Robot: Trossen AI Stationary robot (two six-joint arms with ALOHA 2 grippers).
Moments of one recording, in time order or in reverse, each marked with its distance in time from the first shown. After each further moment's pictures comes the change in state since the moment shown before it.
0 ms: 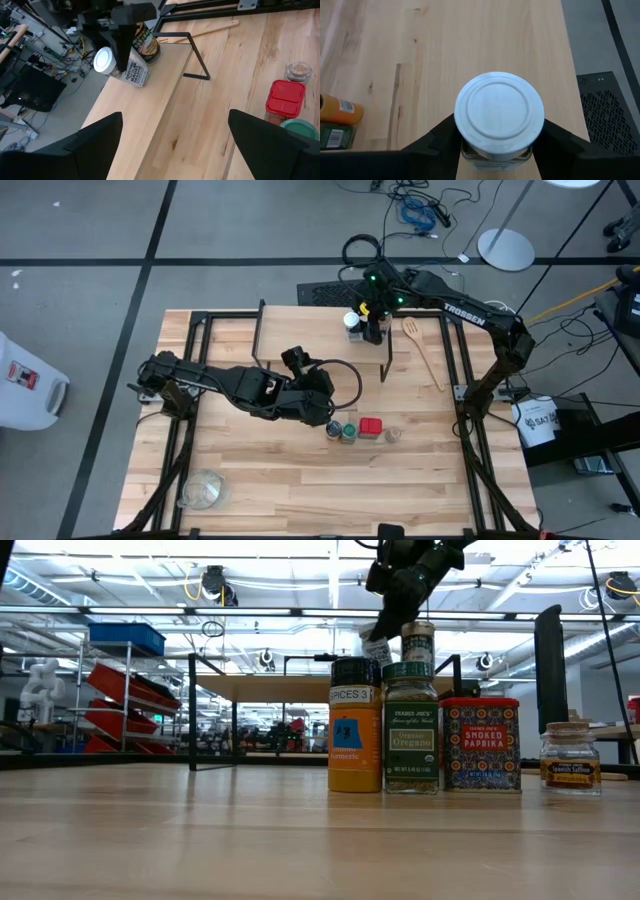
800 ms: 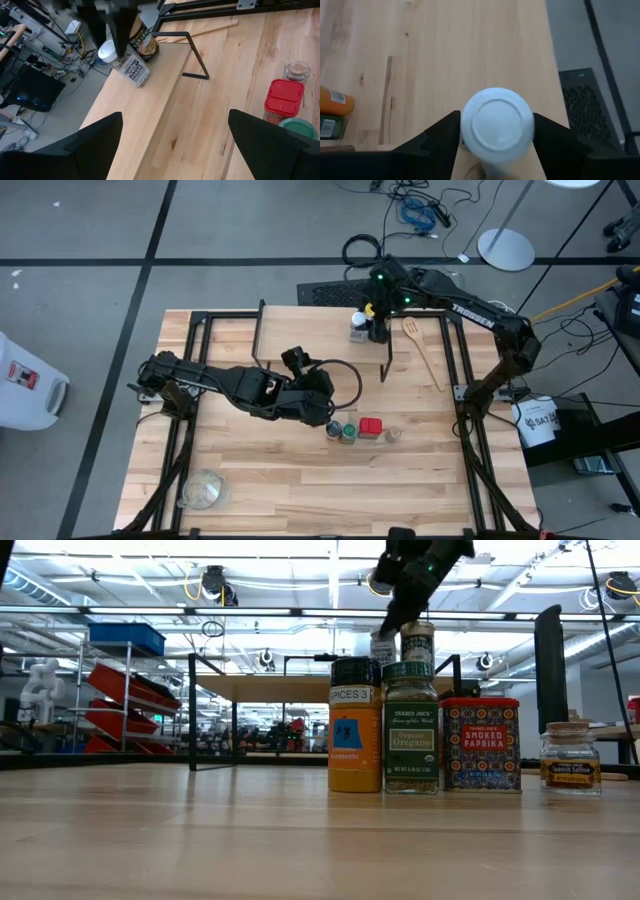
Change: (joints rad) left arm 0.000 0.000 0.000 -0.001 0.005 0.000; right arm 0.000 -0.061 0.000 -0.046 0.066 -0.023
